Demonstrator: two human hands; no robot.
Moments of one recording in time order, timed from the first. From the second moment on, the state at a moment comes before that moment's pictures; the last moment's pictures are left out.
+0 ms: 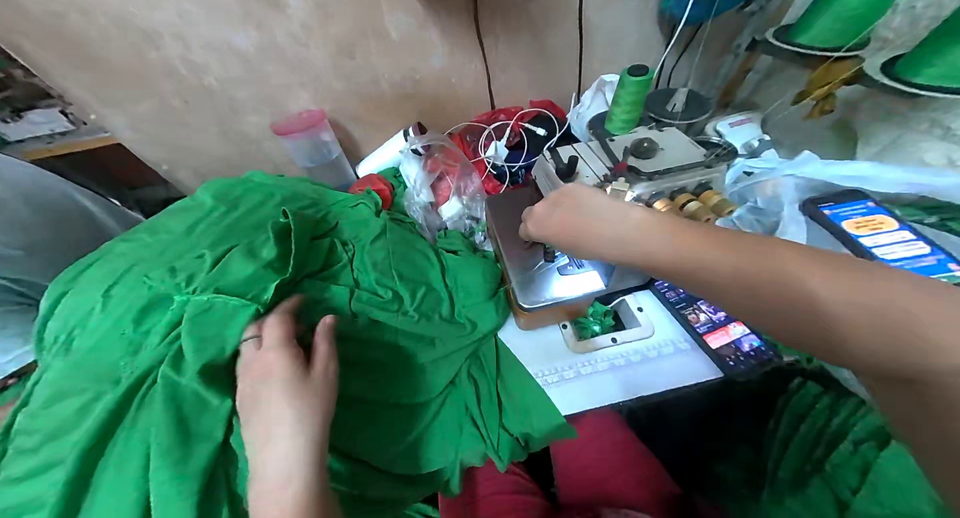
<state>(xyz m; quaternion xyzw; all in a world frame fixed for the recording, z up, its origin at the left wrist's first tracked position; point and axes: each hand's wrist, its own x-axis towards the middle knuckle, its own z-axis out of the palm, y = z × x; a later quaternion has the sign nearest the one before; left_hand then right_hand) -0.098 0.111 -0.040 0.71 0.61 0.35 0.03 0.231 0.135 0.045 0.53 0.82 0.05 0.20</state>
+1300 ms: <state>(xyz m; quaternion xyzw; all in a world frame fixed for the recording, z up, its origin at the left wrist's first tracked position) 0.154 0.131 -0.067 0.81 0.47 0.26 0.25 0.317 0.168 0.092 0.63 0.73 -0.25 -0.12</state>
